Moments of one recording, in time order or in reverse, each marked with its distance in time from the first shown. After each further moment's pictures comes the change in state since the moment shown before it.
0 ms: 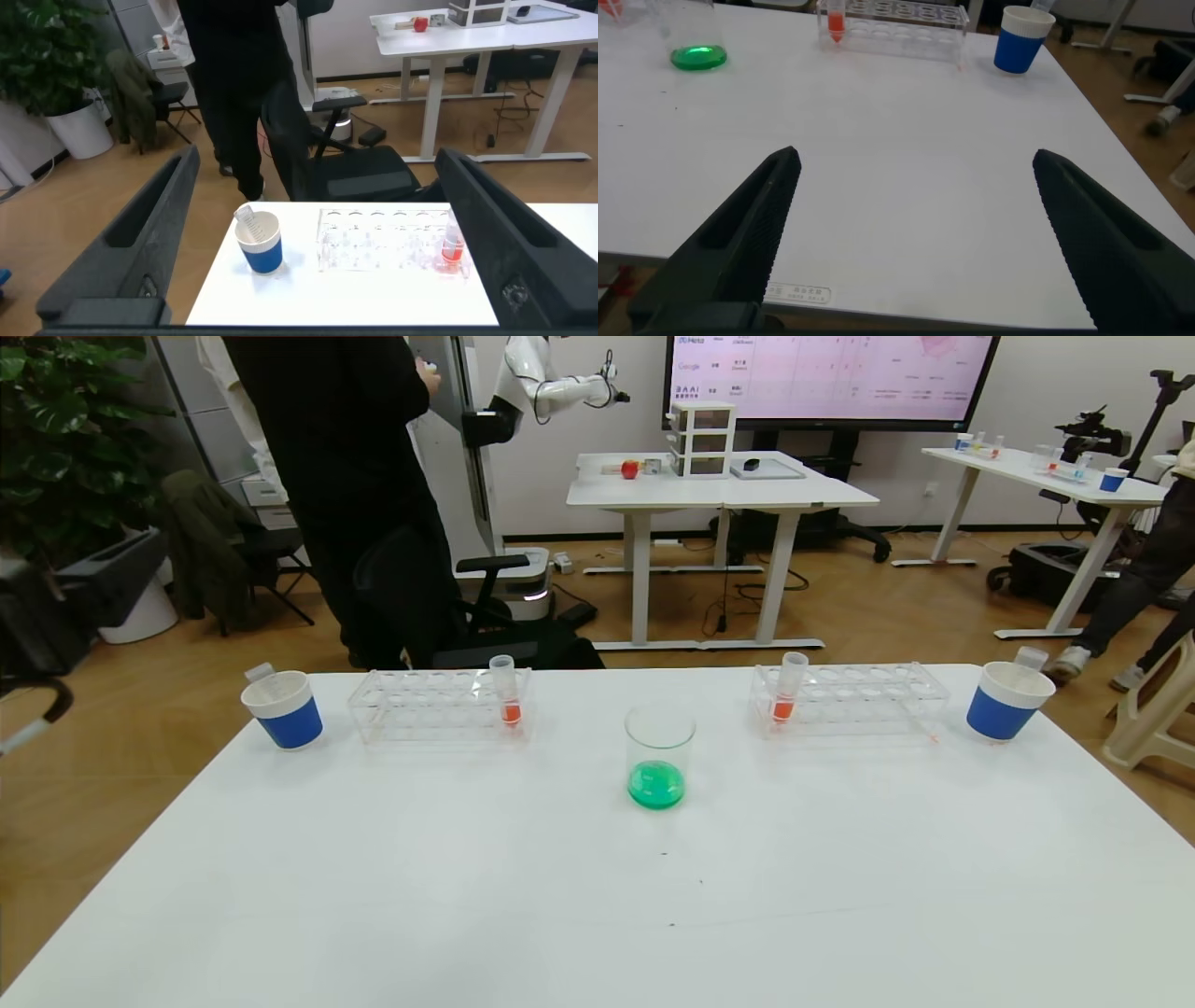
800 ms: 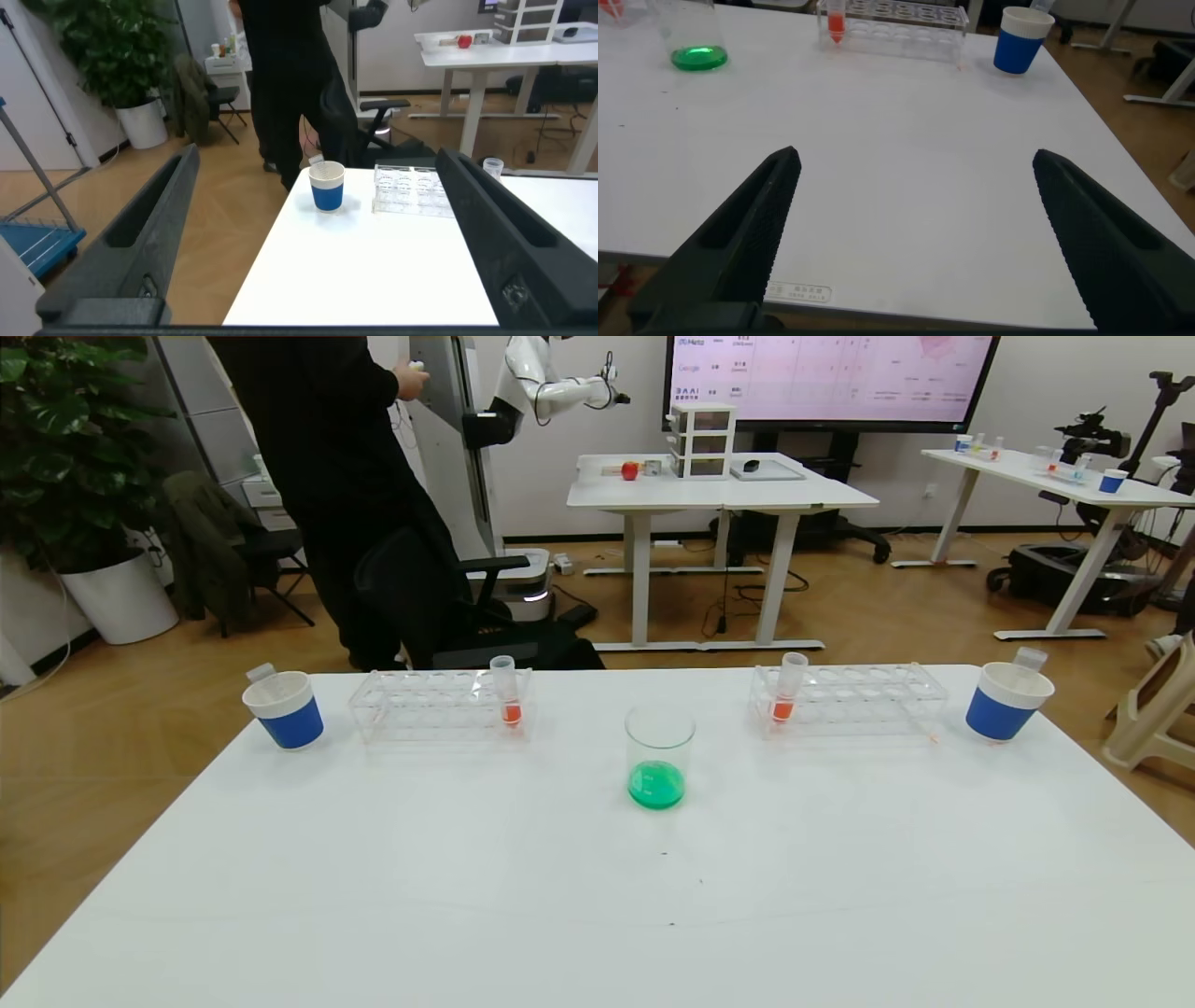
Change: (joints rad) left arm 0.090 -0.686 0.058 0.577 0.013 0.007; right arm 0.000 0.000 0.000 0.000 0.000 0.000
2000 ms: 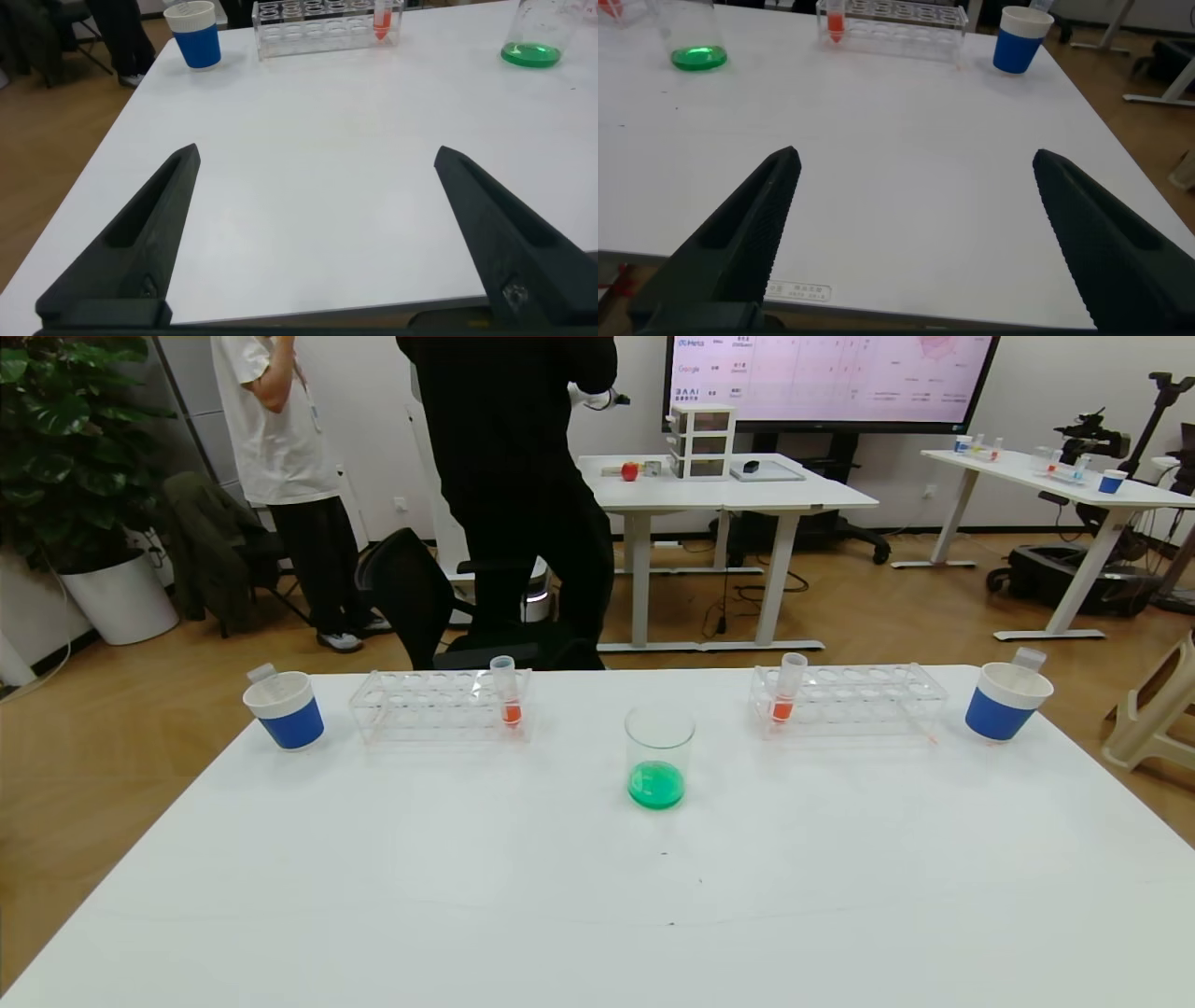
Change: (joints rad) left arm 0.077 -0.401 0.654 -0.004 -0.386 -0.082; right arm 0.000 0.000 0.000 0.001 0.000 0.000
